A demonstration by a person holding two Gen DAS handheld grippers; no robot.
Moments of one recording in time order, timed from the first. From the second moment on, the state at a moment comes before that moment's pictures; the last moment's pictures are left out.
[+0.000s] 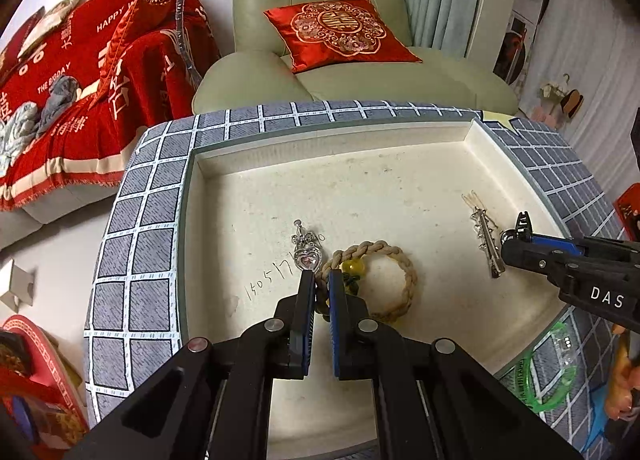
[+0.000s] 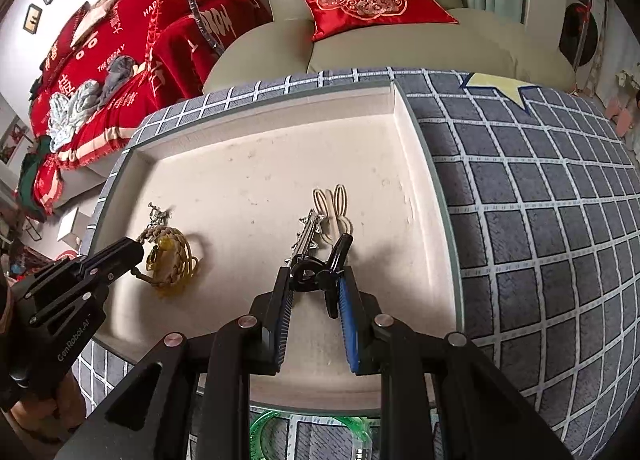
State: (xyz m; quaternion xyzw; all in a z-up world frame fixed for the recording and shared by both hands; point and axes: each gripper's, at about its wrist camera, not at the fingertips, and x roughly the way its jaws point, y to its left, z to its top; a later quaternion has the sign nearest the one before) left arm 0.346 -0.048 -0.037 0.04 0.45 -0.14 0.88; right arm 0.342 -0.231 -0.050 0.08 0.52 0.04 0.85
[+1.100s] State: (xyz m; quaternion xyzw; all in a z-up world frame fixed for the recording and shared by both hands) left arm 0.336 -0.042 -0.021 0.04 0.44 -0.11 0.89; right arm 0.292 -0.238 0.005 0.14 0.45 0.06 0.88
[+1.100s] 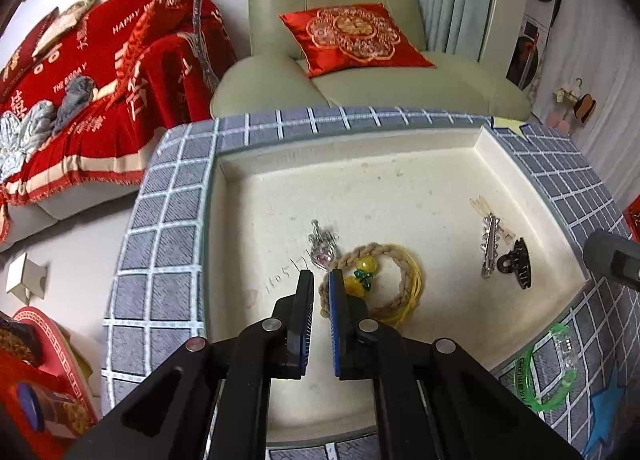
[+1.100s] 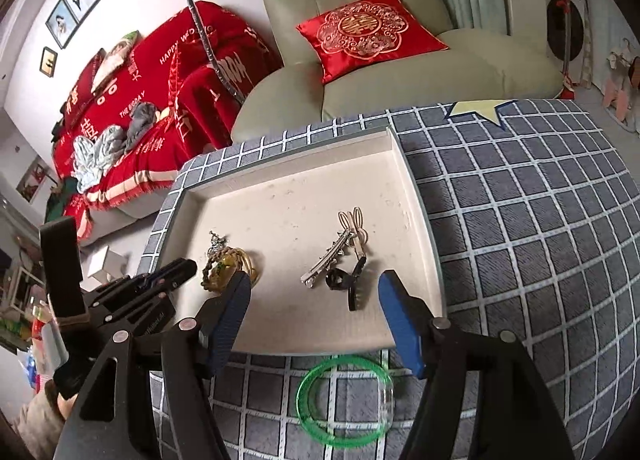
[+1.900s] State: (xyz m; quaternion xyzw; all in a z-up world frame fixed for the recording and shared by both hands) left arm 0.257 -0.006 0.039 0.05 0.36 -0.06 0.93; right arm 0.230 -0.244 0.014 0.15 0.40 0.01 0.90
